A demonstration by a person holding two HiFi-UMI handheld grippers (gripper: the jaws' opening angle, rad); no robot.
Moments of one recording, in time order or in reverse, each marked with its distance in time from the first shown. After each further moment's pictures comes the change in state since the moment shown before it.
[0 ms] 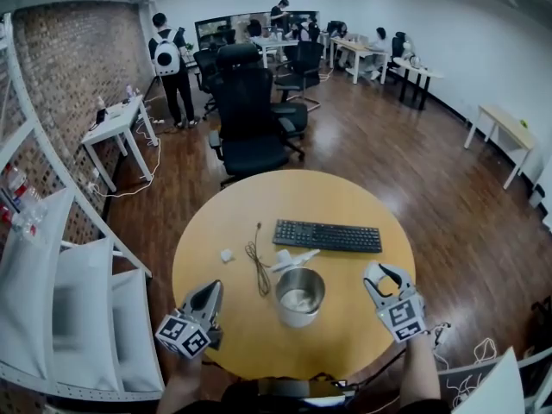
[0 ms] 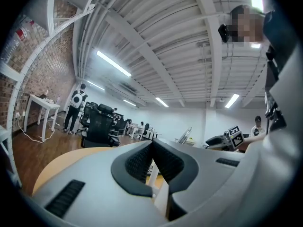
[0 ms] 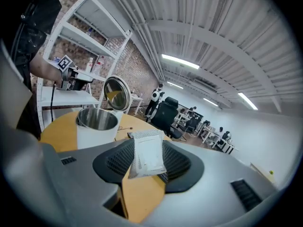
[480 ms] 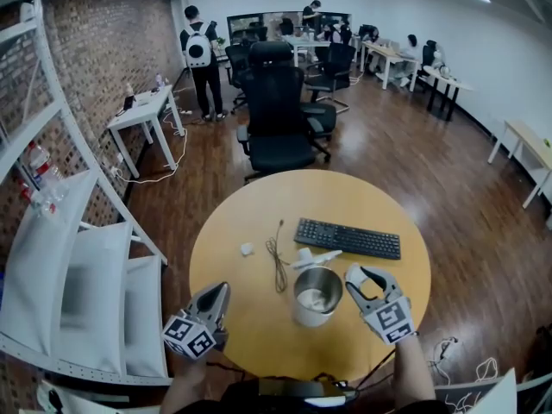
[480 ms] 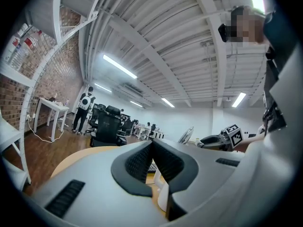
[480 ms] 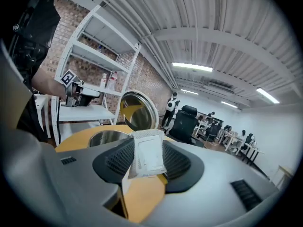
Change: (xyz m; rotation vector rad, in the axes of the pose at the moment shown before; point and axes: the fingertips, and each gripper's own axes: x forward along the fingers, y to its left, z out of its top) left arm -0.038 0.008 -0.003 -0.010 -0.005 0.095; right arm 0.041 0.068 0.058 0.030 -0.137 0.216
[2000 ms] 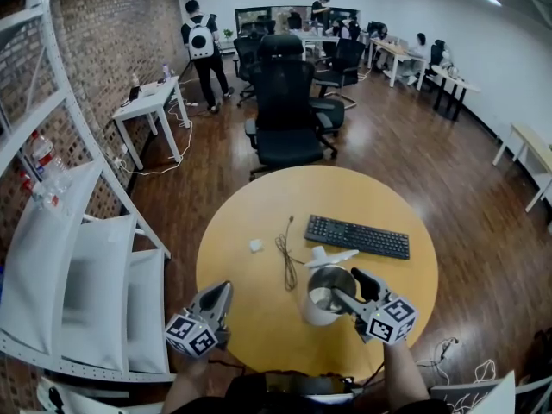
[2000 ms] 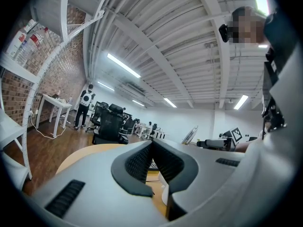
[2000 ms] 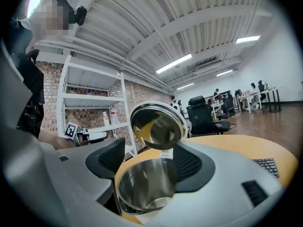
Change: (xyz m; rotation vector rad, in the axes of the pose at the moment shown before) left arm -0.011 0.026 -0.008 -0.034 0.001 0.013; right arm 0.032 0.042 0.027 0.493 -0.220 0.220
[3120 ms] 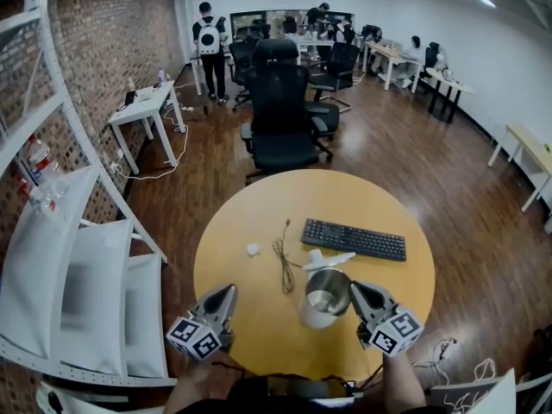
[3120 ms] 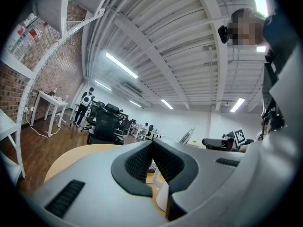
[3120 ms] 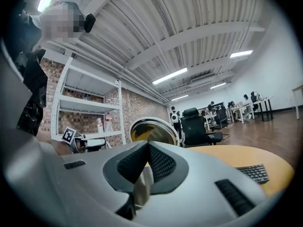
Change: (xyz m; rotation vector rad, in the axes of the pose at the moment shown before) left arm 0.010 -0.010 0.000 -0.009 -0.014 -0.046; right arm -0.030 0.003 0.018 -0.024 -0.131 -0.083
